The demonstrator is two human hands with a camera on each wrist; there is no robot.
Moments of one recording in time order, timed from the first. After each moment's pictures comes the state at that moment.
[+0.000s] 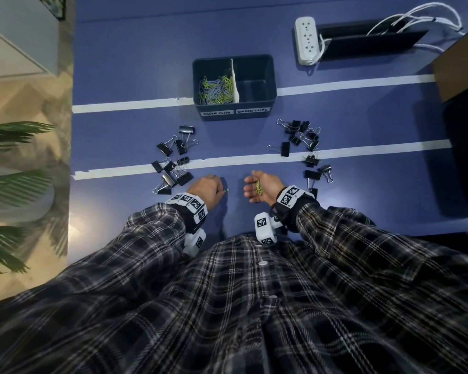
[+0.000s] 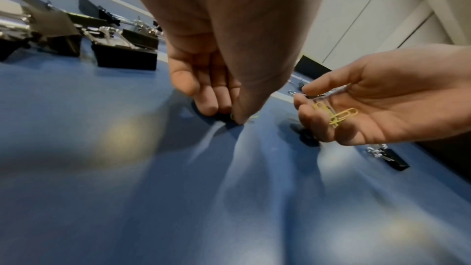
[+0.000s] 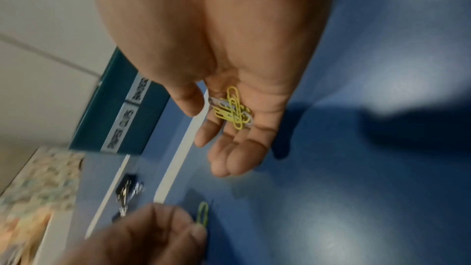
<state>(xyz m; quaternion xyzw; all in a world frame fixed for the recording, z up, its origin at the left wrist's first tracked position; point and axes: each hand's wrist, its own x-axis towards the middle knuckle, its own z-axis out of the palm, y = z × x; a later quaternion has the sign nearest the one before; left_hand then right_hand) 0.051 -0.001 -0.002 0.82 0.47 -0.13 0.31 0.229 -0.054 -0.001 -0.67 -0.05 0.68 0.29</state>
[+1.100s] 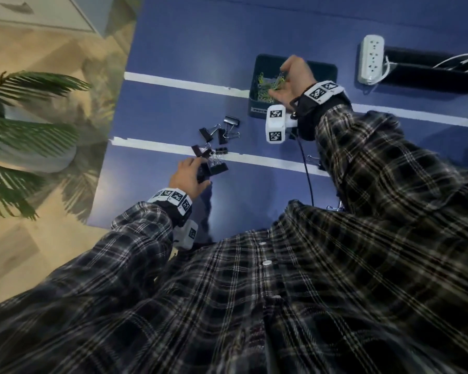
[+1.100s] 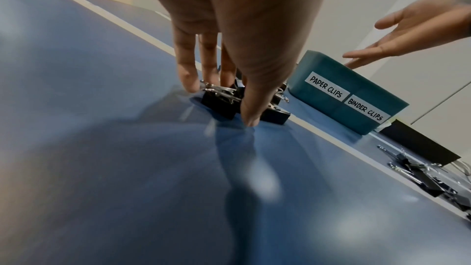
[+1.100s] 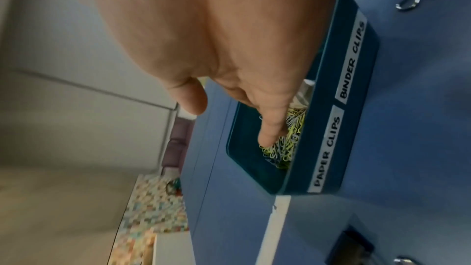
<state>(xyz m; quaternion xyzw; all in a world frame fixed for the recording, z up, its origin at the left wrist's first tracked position) -0.066 0.011 -0.010 0.72 0.63 -0.03 0.29 0.214 0.163 0.100 -0.63 -0.13 0.63 0.44</state>
